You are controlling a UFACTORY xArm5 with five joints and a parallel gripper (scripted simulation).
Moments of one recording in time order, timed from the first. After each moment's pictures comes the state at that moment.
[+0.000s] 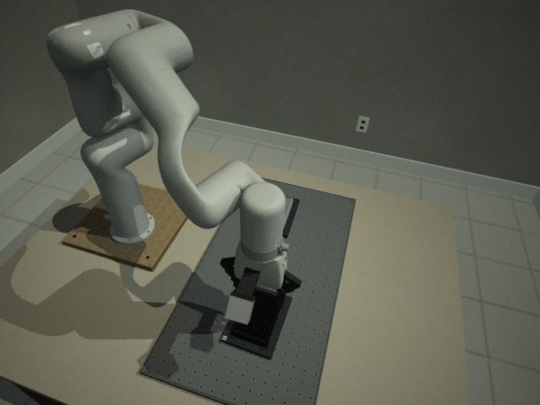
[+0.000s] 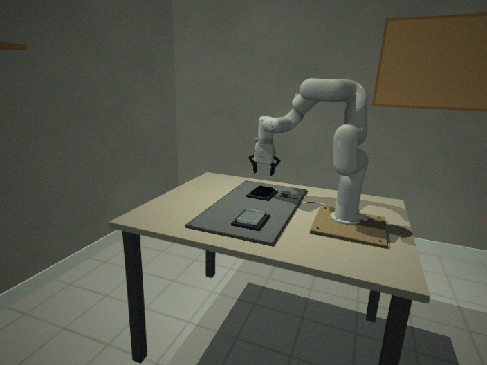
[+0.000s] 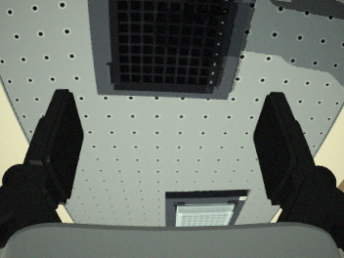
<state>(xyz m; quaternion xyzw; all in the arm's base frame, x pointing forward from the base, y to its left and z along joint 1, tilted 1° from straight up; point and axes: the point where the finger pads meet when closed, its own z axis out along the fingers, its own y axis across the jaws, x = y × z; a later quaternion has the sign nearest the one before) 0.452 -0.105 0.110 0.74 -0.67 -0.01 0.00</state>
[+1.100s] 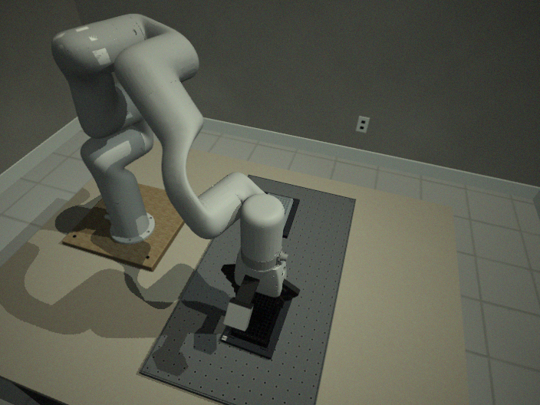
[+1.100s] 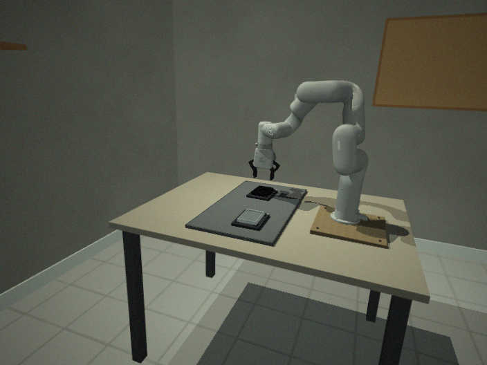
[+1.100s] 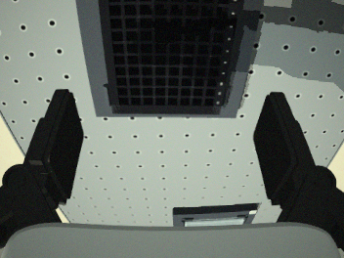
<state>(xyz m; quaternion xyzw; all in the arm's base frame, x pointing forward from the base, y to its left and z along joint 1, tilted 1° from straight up) 0.452 -0.106 0.084 0.73 -0.68 -0.01 0.01</state>
